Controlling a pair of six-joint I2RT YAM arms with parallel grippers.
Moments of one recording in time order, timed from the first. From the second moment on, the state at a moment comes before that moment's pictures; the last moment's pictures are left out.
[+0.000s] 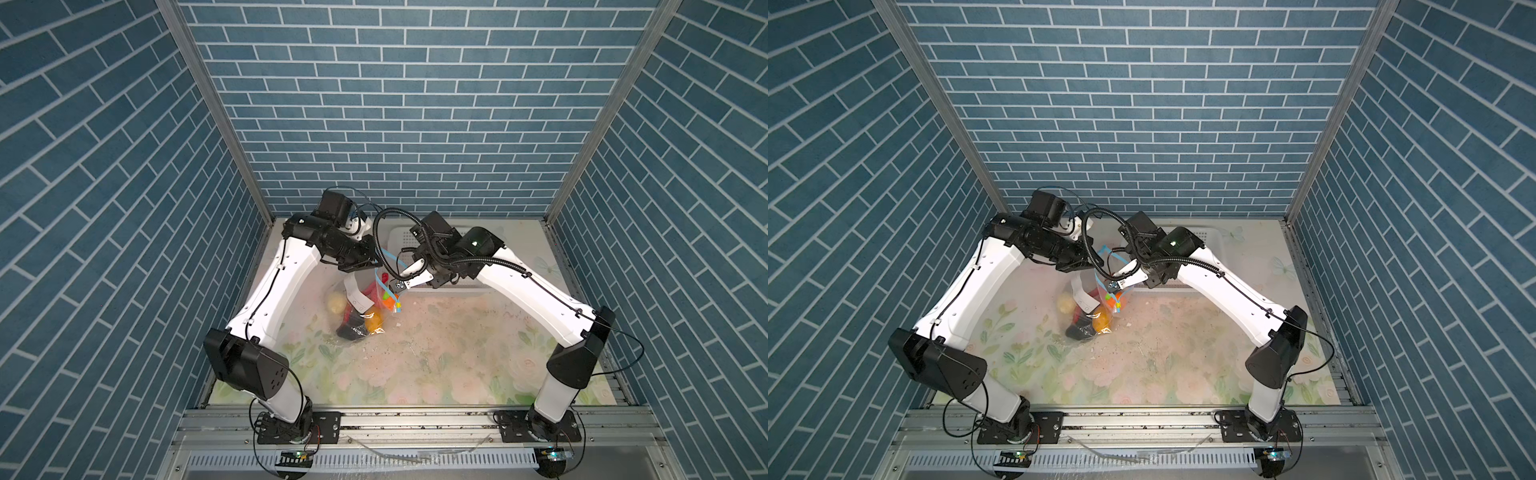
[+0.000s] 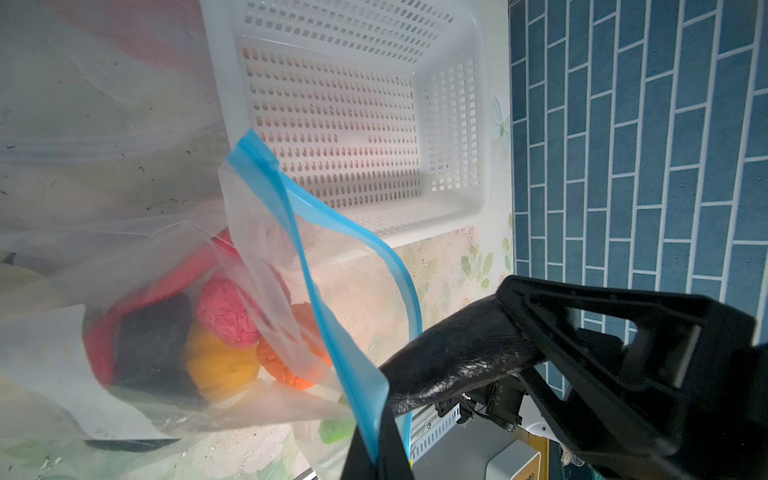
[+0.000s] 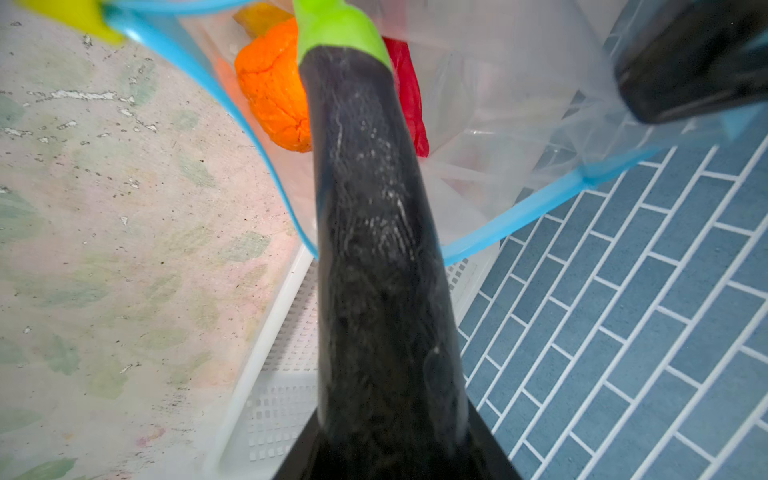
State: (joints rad) left arm -0.34 1.60 1.76 -1.21 0.56 -0.42; right arm 0.93 1.78 1.96 -1.17 0.21 -1.39
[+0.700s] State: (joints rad) left arm -0.34 1.60 1.76 -1.21 0.56 -0.42; right arm 0.98 1.87 2.01 -1.18 0.21 -1.43
